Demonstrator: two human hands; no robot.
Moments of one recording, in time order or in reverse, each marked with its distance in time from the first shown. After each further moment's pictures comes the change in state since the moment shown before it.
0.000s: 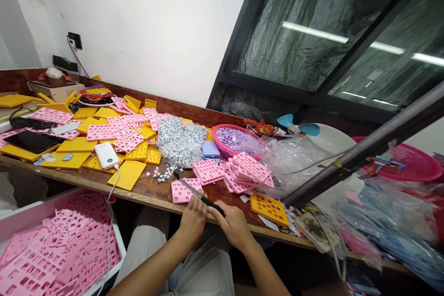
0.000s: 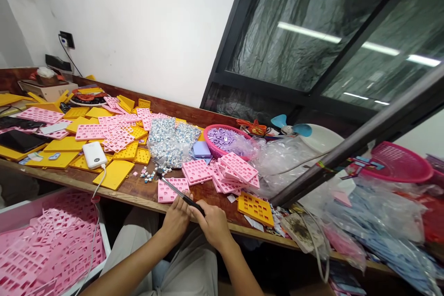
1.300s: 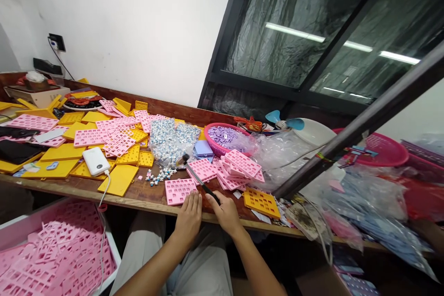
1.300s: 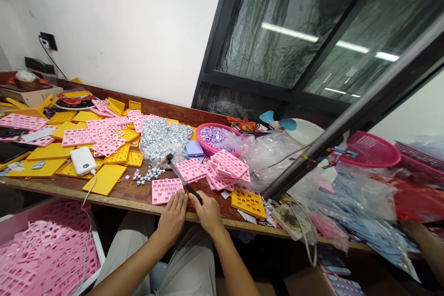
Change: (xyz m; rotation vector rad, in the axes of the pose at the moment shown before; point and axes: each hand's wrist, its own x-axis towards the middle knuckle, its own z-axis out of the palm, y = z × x) left_hand 0.003 0.001 -0.011 -0.005 0.002 -0.033; right_hand 0.015 0.022 0.009 -0.073 0.134 0.119
